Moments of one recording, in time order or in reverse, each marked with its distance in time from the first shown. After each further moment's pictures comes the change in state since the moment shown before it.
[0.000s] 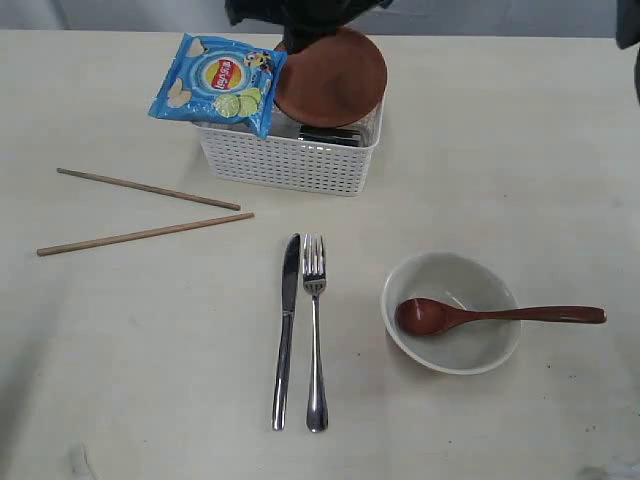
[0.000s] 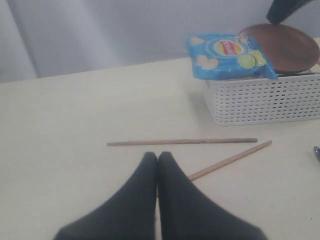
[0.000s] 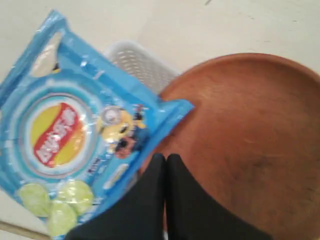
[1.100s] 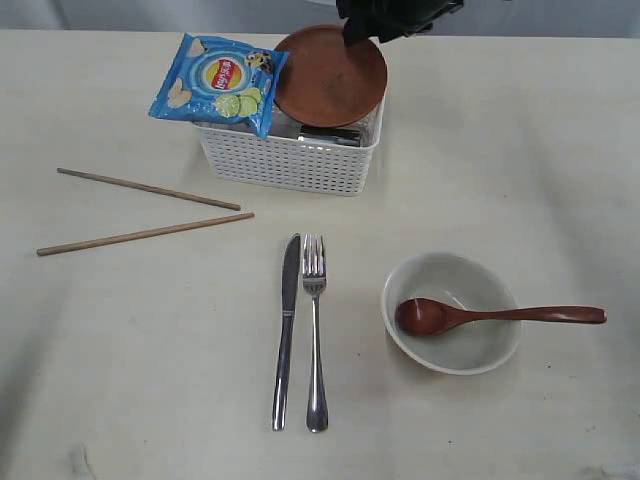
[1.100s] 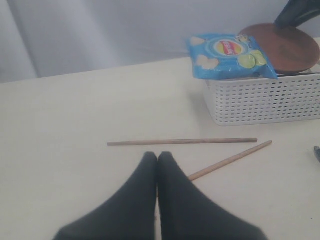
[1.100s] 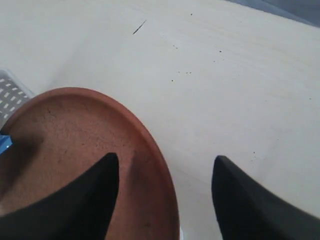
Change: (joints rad) left arm 0.000 0.000 0.000 0.000 0.000 0.000; right arm -0.288 0.136 -0.008 0.460 -0.114 -0.605
